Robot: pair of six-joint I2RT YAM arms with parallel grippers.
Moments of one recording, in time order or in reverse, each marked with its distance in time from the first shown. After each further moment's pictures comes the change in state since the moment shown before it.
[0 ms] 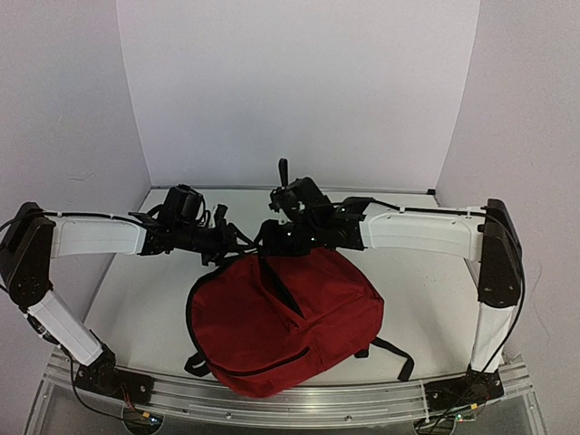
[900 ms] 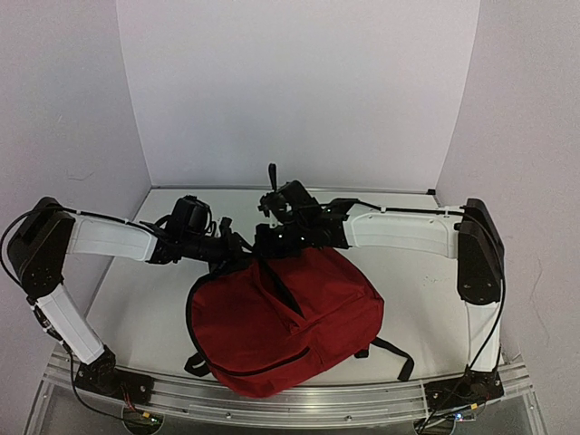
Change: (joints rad) left arm -0.014 0.086 -0.044 0.133 0.038 -0.133; right arm -0.023 0.127 0.102 -0.016 -0.079 -0.045
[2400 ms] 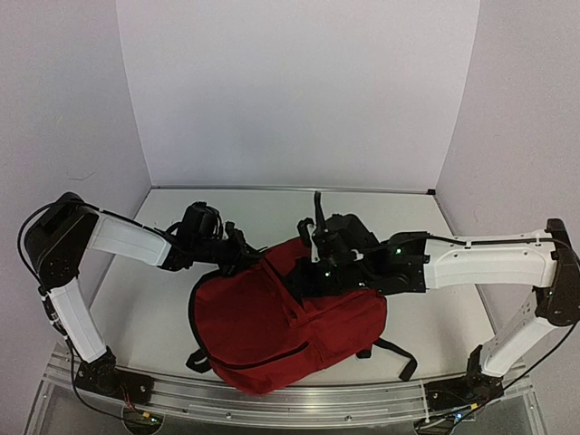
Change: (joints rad) left arm -0.023 0.125 0.006 0.197 -0.109 -0.195; right arm 0.174 -0.508 -0.543 0.078 0.101 0.193
